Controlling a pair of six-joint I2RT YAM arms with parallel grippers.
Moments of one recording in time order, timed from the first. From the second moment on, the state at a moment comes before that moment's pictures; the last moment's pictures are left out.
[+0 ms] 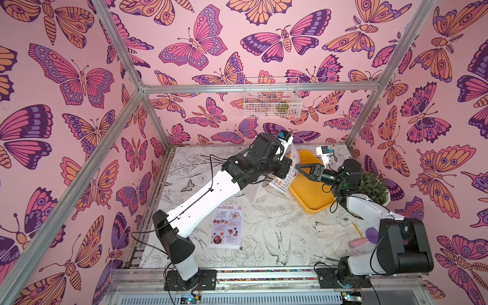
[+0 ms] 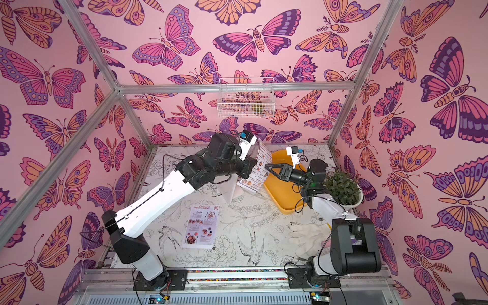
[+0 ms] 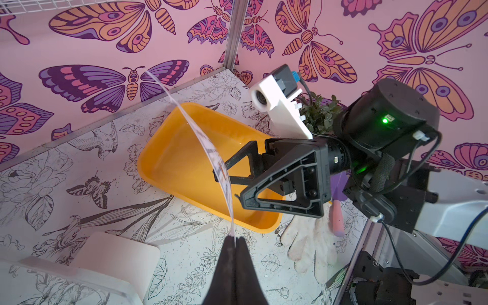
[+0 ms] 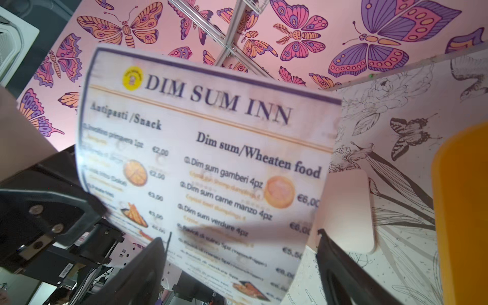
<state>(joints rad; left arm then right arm) -0.86 1.69 1.90 -0.72 0.06 -0.22 0.05 1.43 0.77 0.70 -1.13 0.95</state>
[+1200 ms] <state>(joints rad) -0.78 1.61 1.82 -0.71 0.16 -0.25 0.14 1.54 0.86 0.78 -1.14 0.97</state>
